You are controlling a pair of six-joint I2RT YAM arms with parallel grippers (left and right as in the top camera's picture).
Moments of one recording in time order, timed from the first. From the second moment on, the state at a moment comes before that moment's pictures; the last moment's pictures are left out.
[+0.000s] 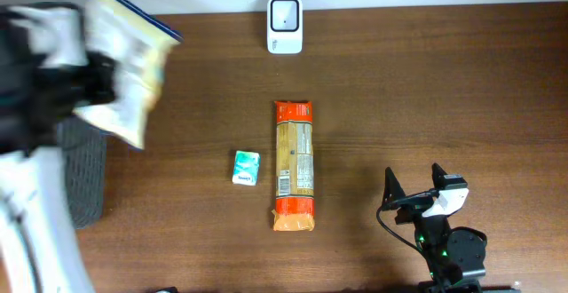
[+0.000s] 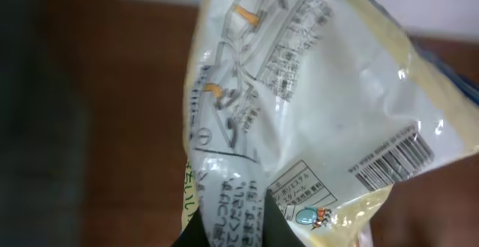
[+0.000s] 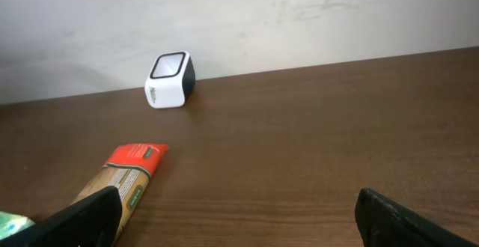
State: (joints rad) left arm 0.20 1.49 1.79 -1.14 0.31 0.00; right arm 0.09 0.04 0.01 -0.07 -0.05 0.18
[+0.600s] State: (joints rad) left arm -0.07 1.47 1.04 -0.42 0.11 -0.56; right arm 0.09 0.04 0.01 -0.07 -0.05 0.18
